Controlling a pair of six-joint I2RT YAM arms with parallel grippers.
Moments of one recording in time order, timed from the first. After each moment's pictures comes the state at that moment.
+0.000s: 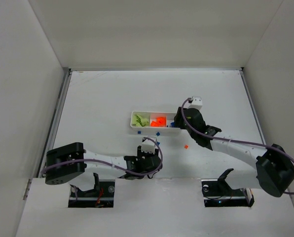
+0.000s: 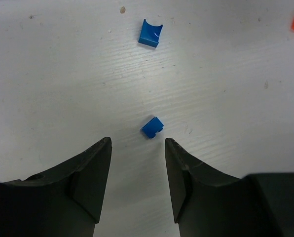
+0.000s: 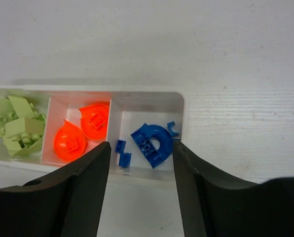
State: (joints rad) left arm -1.38 1.41 0.54 -0.07 -0.70 -0.95; right arm 0.69 1.29 0.70 0.04 0.46 0.54
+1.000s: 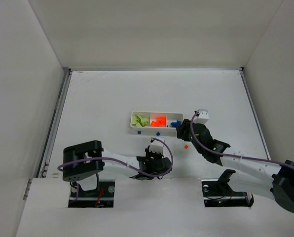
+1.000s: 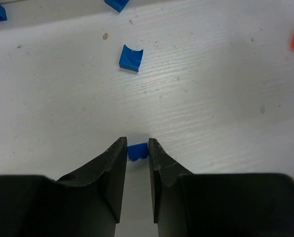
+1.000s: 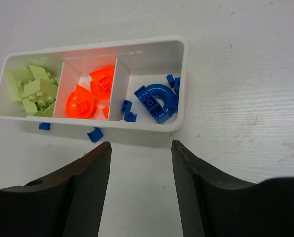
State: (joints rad) left arm -1.41 1.61 0.67 -0.07 -0.82 -0.93; right arm 0.79 1.03 0.46 0.09 0.49 0.64
